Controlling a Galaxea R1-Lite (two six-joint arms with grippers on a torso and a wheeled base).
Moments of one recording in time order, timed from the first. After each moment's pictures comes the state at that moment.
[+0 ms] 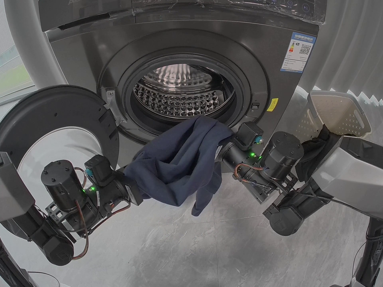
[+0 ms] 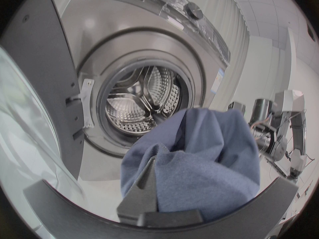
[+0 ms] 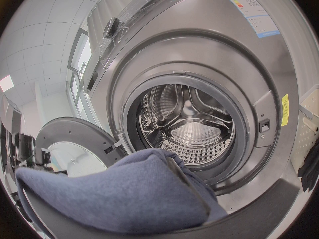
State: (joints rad) left arm -0.49 1.84 -0.33 -1.55 -0.06 -0.11; right arm 0.70 2.18 -0.96 -1.53 -0.10 0.16
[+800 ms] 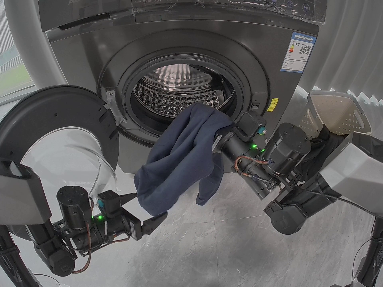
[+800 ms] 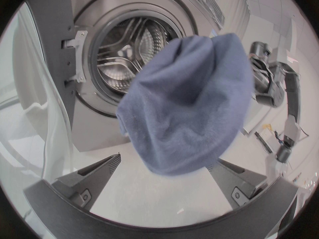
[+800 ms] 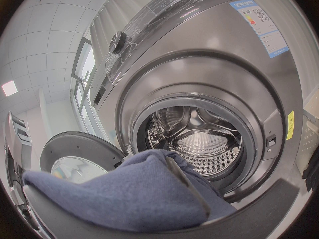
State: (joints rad) left arm -0.47 1.97 -0.18 -1.55 -0.17 -0.04; right arm 0.73 2.13 -0.99 -1.53 -0.10 0.17
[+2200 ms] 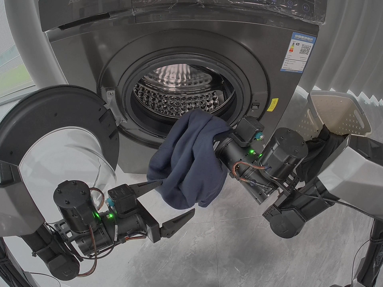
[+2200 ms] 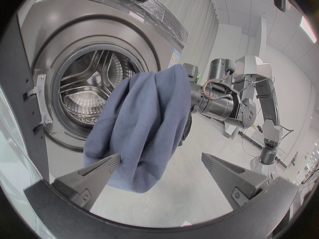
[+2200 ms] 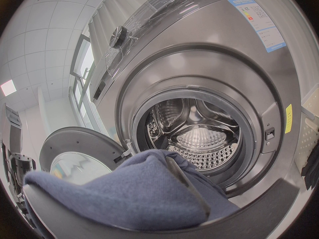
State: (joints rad) left arm -0.62 1.87 -0.26 -1.55 -0.23 0.04; right arm 0.75 2.13 -0.97 -1.53 -0.12 0.17
